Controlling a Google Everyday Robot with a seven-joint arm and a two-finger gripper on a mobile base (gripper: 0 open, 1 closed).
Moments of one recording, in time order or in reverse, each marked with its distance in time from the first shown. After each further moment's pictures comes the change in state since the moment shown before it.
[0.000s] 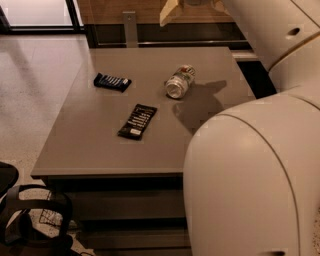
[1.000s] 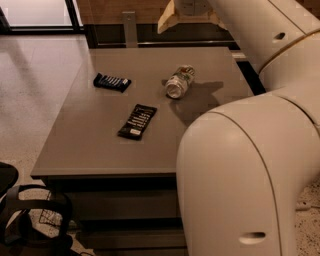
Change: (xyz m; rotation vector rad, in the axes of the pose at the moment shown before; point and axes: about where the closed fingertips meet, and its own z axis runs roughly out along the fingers) arm 0.012 0.010 0.026 -0.006 0.068 0.105
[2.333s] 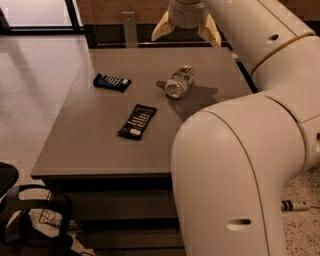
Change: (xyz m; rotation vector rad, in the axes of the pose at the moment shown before) arm 0.034 0.017 0.016 -0.038 0.156 0.195
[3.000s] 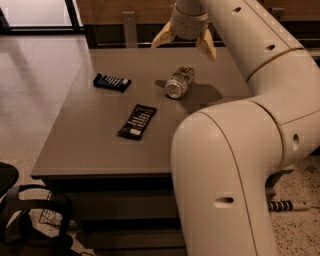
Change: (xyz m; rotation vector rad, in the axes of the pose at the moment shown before) arm 0.010 0.004 0.035 -0.081 0.122 0.049
